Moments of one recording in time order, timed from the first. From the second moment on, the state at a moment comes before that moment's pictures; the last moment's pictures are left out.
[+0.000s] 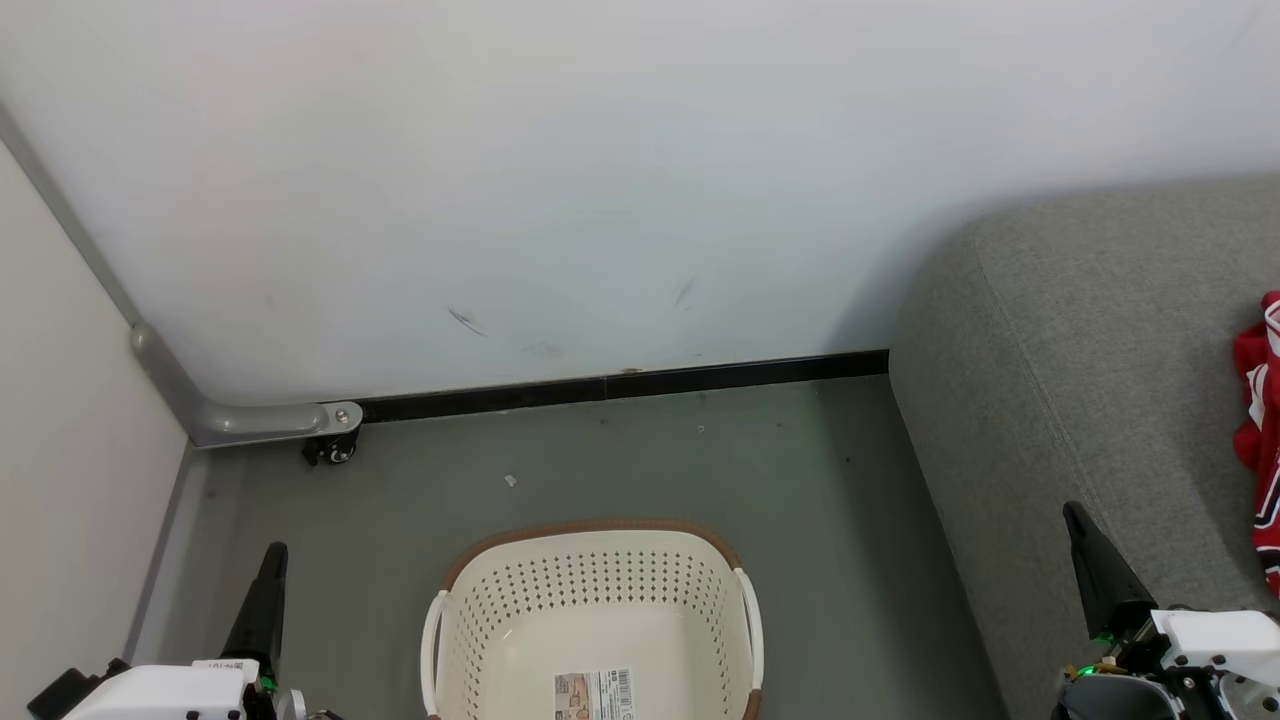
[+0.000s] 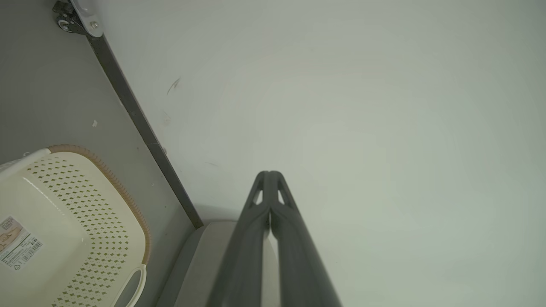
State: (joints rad) left arm -0.07 0.03 0.09 0.28 -1.59 -0.13 0.12; right arm -0.05 -0.13 -0.01 0.26 1.71 0.13 0.00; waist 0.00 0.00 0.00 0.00
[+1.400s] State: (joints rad) left arm -0.07 0.03 0.09 0.28 -1.59 -0.13 0.12; right arm -0.05 -0.12 -0.01 0.26 1.71 0.13 0.01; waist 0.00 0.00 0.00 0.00
